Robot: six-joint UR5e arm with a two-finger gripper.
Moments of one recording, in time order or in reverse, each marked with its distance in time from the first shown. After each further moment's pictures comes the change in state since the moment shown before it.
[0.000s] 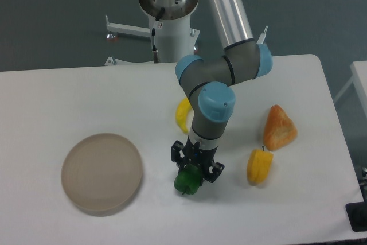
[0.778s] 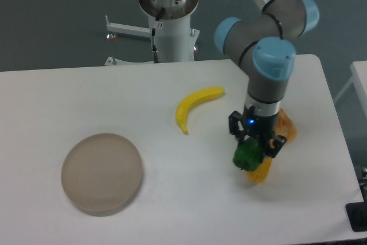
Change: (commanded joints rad) arm 0.154 0.049 0.117 -0.161 0.152 0.419
